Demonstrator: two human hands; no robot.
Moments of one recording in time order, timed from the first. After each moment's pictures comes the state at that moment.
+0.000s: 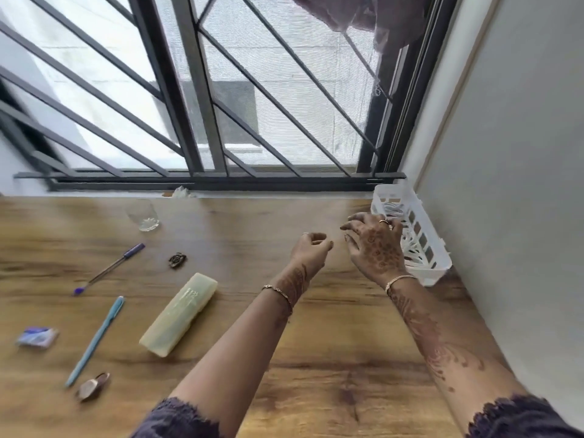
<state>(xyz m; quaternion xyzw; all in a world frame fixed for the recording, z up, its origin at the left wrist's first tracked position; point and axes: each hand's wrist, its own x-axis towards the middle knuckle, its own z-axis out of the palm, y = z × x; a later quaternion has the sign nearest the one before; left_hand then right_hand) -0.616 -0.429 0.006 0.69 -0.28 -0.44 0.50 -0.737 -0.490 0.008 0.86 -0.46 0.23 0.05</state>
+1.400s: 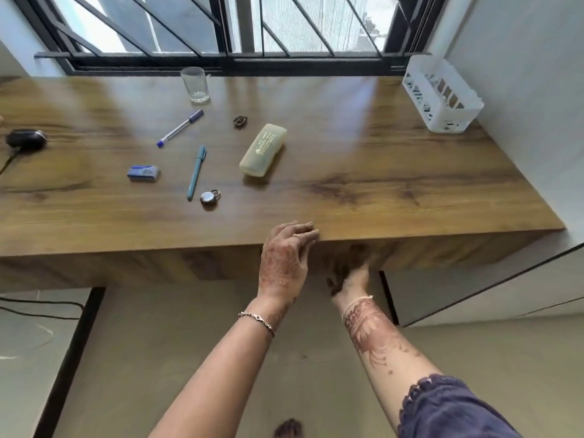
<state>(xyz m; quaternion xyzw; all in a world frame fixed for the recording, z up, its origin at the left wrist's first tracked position) -0.580 -0.049 -0.097 0.72 -0.56 -0.05 0.41 -0.689 -0.115 -0.177 0.06 -0.56 0.42 -0.71</state>
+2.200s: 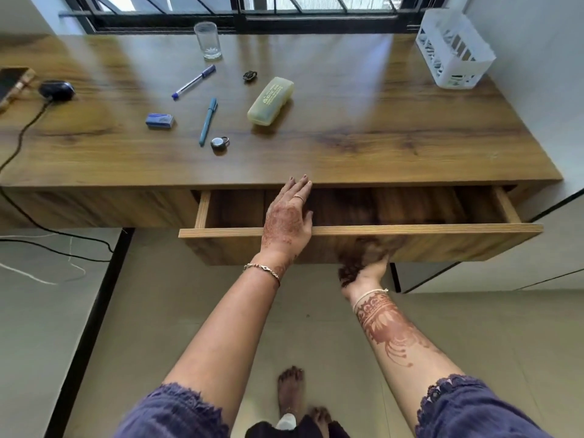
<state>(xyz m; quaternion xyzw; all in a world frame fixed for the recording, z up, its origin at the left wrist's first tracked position) -0.605 -0.008 -0.098 0.76 -0.57 -0.10 0.31 -0.748 -0.040 -0.170 -0.01 -0.57 0.44 -0.70</state>
